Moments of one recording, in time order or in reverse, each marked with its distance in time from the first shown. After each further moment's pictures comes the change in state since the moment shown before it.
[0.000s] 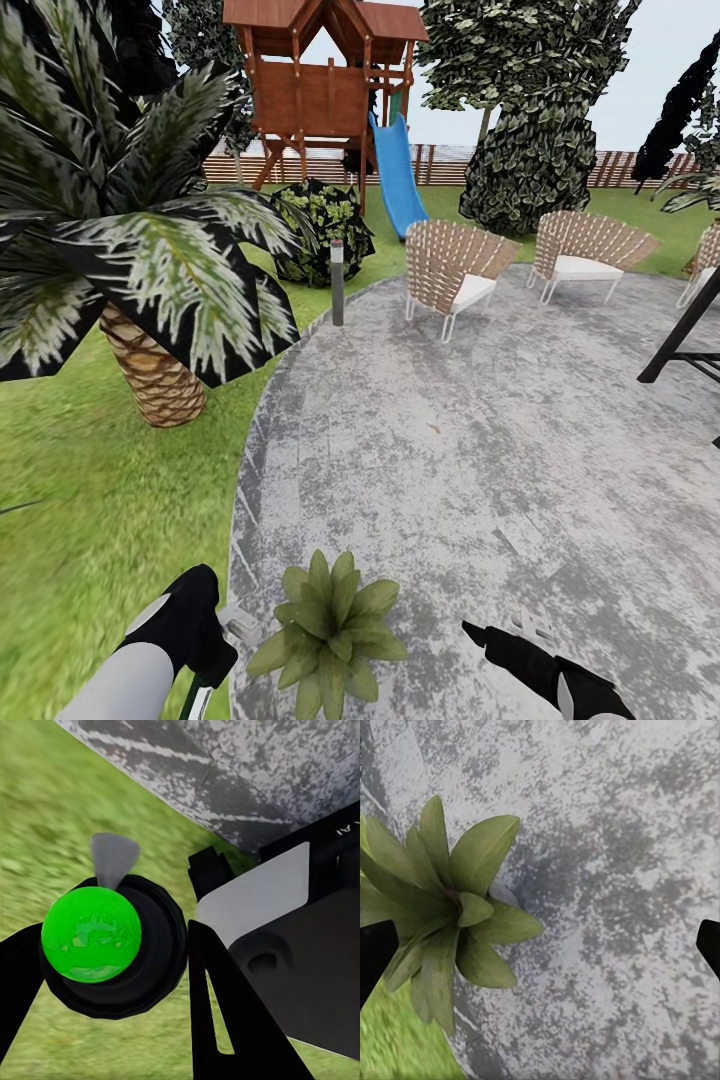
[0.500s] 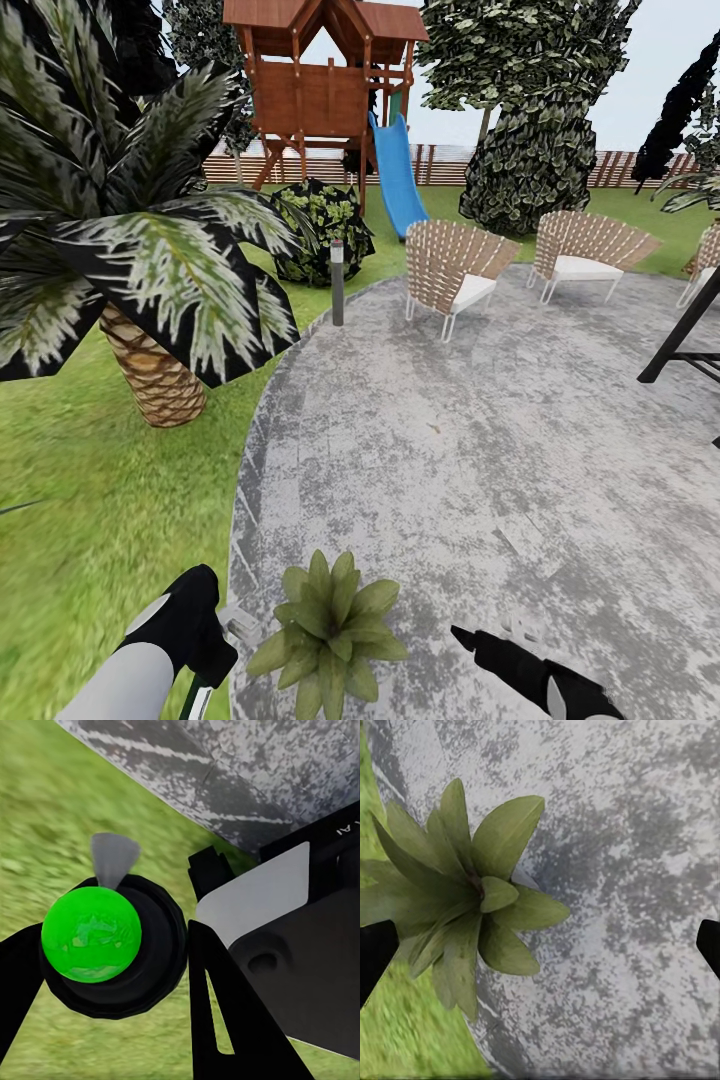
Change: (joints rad) left arm 0.000 0.000 -0.001 0.000 0.000 0.000 0.000; right arm 0.000 0.001 0.000 0.058 0.000 -0.002 0.000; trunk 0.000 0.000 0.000
